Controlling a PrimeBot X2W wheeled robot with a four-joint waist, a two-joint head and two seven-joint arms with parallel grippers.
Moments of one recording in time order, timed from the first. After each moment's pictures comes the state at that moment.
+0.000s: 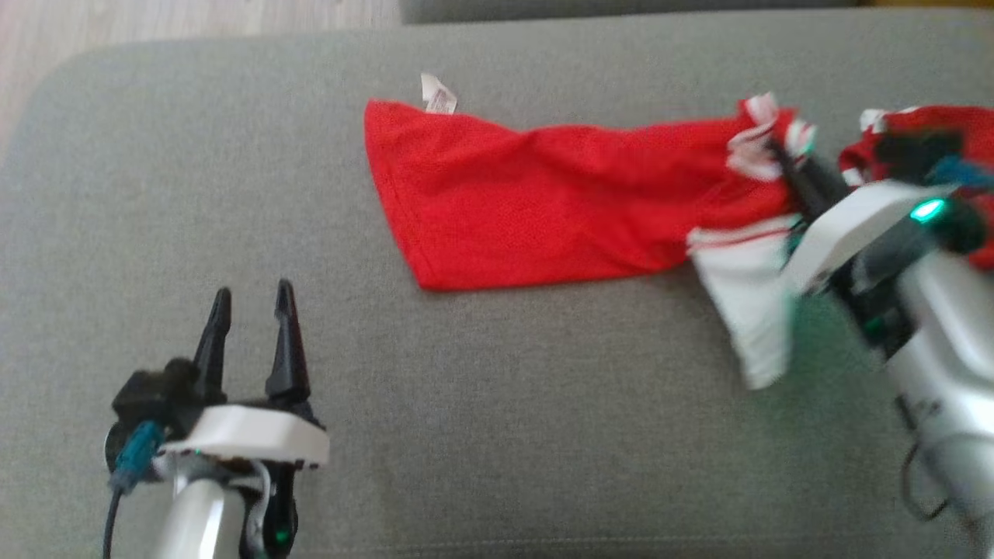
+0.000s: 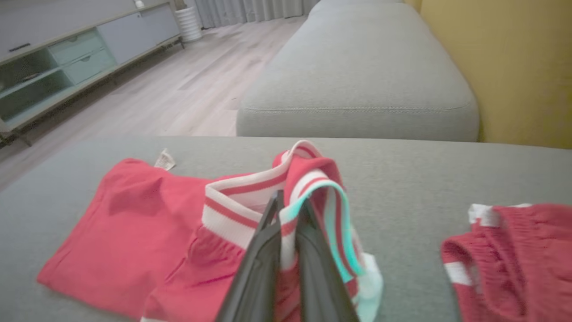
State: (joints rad) left arm -0.06 0.08 -0.16 0.13 -0.31 0.08 -0.25; right arm -0.61 -0.34 0.41 0.59 0.57 0.13 0.08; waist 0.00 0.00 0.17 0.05
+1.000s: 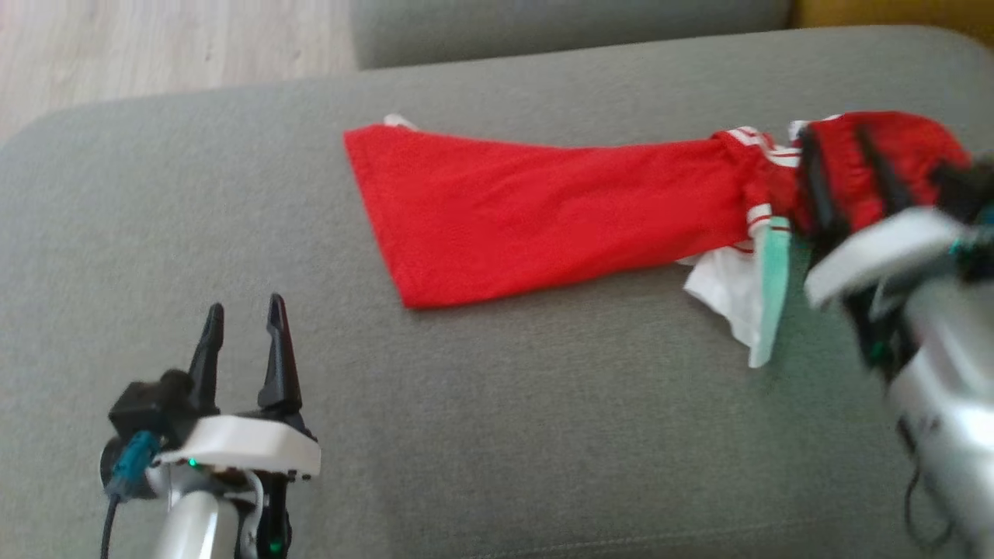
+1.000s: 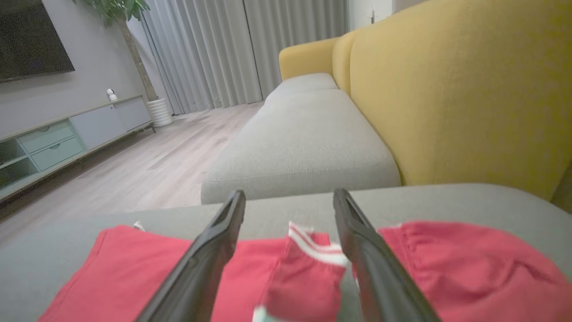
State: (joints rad) left arm -0.06 0.06 -0.11 0.18 -0.28 0.05 -0.25; right arm -0.66 -0.37 0.46 0.76 0.67 0.13 -0.24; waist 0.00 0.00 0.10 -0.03
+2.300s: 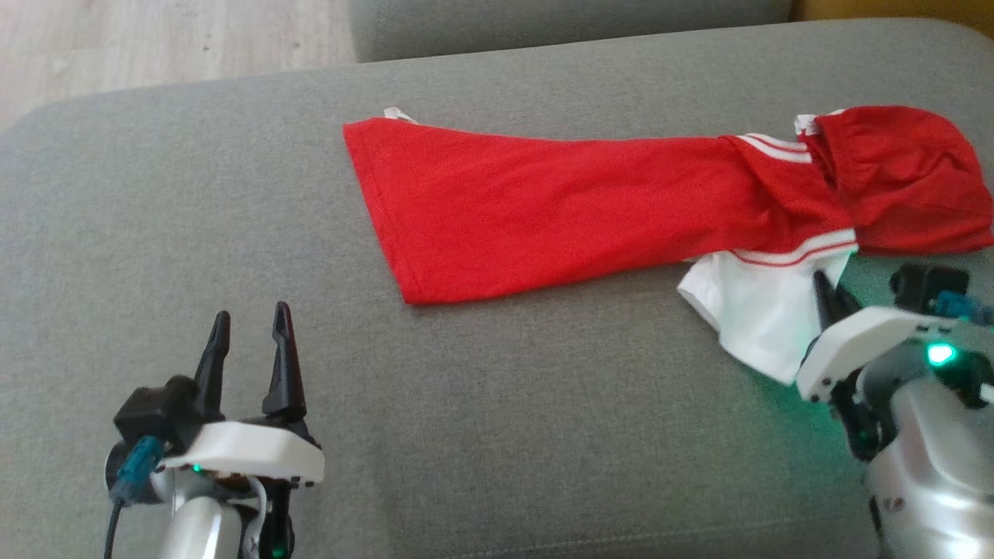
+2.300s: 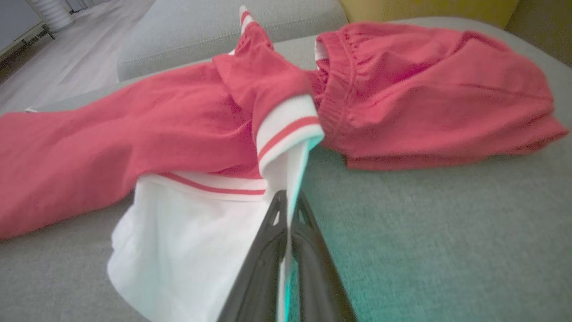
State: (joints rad) left arm -0.05 0.06 -0.12 0.19 -0.28 0.04 -0.25; right arm -0.43 -0.18 -0.01 0.77 0.26 0.13 0.05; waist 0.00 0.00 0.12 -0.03
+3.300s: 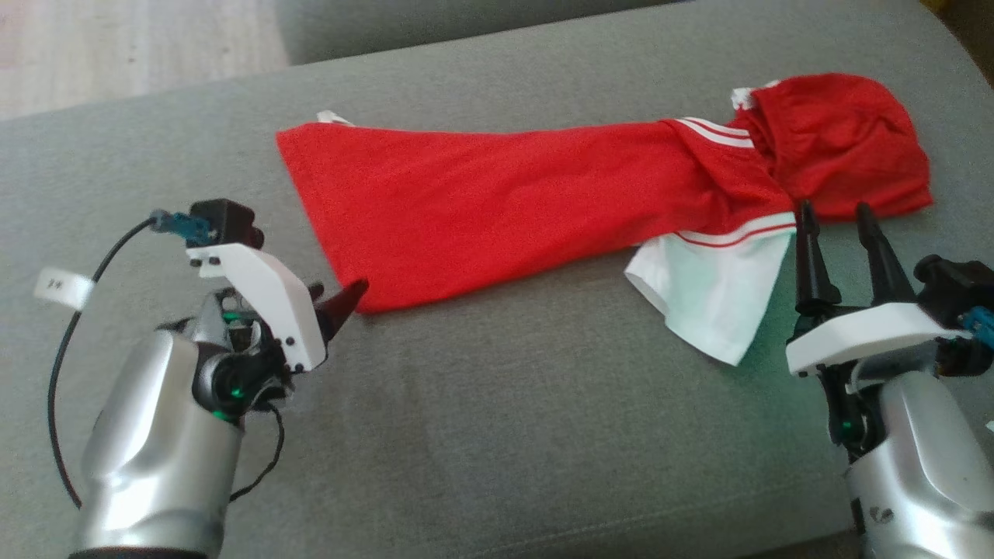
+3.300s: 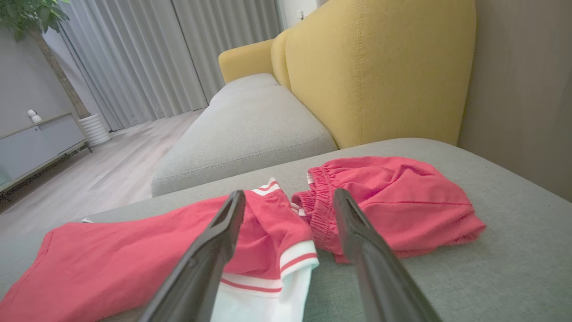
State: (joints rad) left arm -0.47 0.16 -0.22 0.49 -0.61 -0.12 0.61; right arm -0.33 -0.12 0.00 0.47 0.30 0.13 -0.17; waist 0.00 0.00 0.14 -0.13
